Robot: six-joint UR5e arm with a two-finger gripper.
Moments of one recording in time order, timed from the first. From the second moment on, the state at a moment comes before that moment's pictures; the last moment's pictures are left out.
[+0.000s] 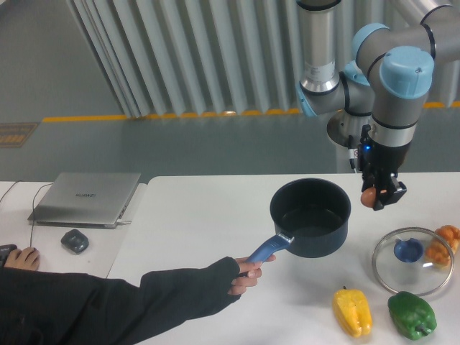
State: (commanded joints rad) arm 2.36 -1.78 -1.43 -1.55 1.37 1.33
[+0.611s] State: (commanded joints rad) arm 2.27 -1.79 -1.41 -1.52 1.32 1.22
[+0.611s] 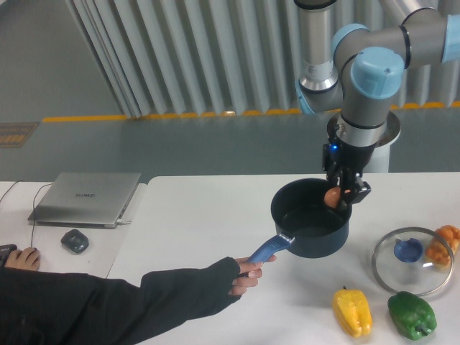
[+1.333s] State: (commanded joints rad) arm 2.21 -1.82 -1.45 -1.51 1.37 1.18
